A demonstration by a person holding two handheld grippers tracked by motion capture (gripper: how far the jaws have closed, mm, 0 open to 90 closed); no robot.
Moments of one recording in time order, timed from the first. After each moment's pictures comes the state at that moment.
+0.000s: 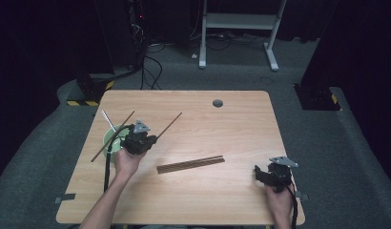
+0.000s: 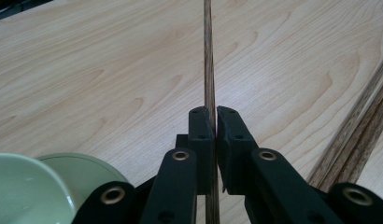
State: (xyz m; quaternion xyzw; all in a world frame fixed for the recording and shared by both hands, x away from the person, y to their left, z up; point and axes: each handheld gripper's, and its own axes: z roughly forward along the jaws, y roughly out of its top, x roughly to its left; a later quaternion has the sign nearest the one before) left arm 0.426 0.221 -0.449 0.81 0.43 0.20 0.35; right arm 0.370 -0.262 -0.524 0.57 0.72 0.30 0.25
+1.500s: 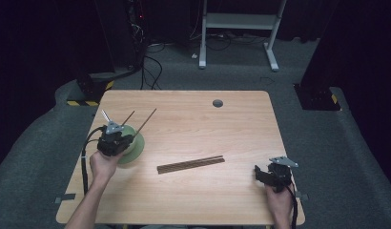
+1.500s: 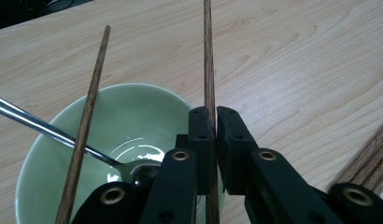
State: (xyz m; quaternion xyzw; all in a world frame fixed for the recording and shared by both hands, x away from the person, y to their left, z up) left arm 0.405 0.288 -0.437 0.78 0.48 0.24 0.34; right arm 0.370 -0.262 -0.524 0.57 0.72 0.30 0.25
